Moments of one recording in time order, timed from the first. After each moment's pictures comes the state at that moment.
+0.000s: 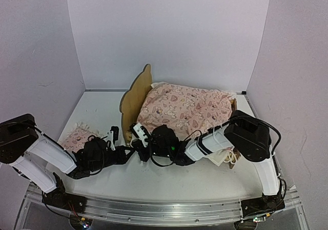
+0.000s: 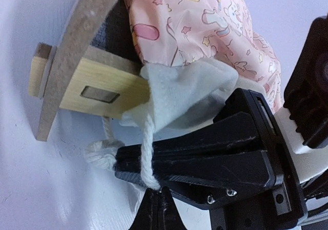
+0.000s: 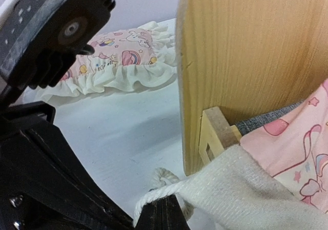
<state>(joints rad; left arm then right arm) -0.94 1.48 0.26 0.86 -0.10 -0.81 1.09 2.19 1.22 0.63 -0.07 0.10</state>
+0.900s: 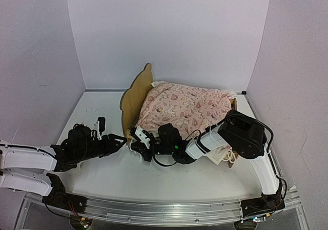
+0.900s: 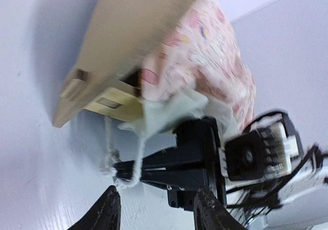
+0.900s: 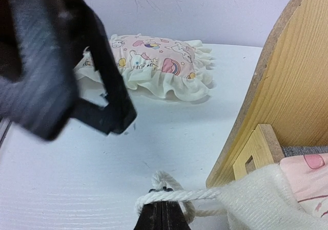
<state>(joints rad) -0.81 1.06 0.29 0.42 0.05 -0.88 1.01 2.28 1.21 0.81 -0.36 -0.16</state>
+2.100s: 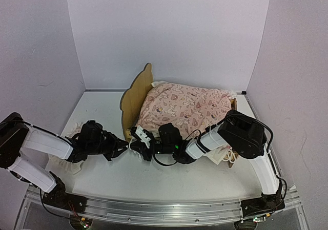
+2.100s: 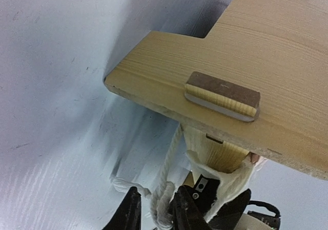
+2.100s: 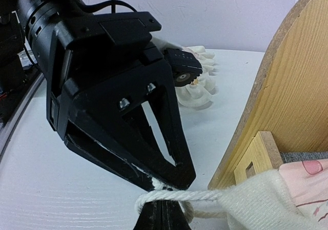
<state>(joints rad) -0.66 1.40 0.39 0.44 0.23 -1.57 1.01 2.28 1.21 0.84 -0.38 -0.15</state>
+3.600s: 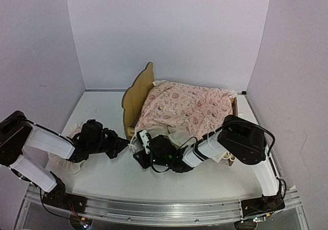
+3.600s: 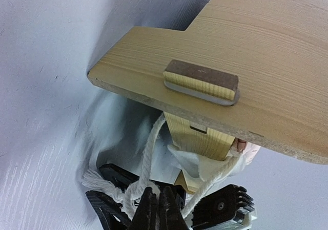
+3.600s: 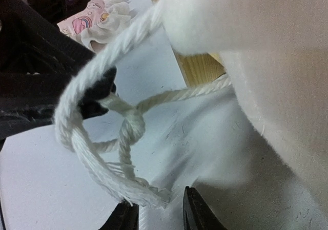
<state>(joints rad) -0.66 1.44 0.40 0.54 0.23 -1.57 1.12 2.25 1.19 0.55 0.04 0.41</state>
